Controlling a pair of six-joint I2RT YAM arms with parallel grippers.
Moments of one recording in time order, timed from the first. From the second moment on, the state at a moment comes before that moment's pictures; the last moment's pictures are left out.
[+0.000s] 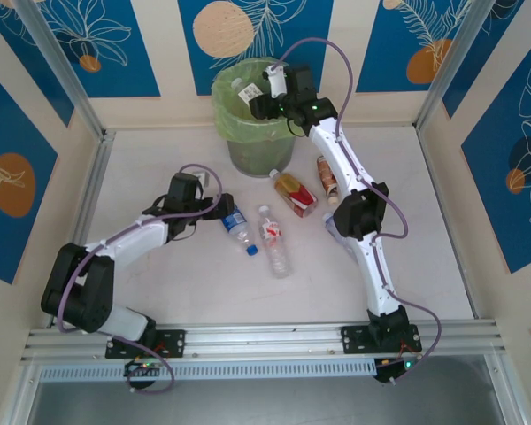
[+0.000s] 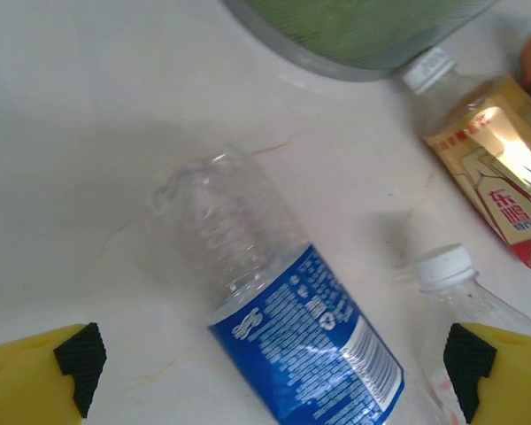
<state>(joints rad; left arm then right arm) -0.39 1.46 0.84 -0.10 0.11 -0.39 0.40 2.46 2.69 -0.72 -0.24 0.03</state>
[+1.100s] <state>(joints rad) -0.52 1.77 1.45 -0.72 0.31 1.38 0.29 1.41 1.45 -0.34 -0.26 0.18</state>
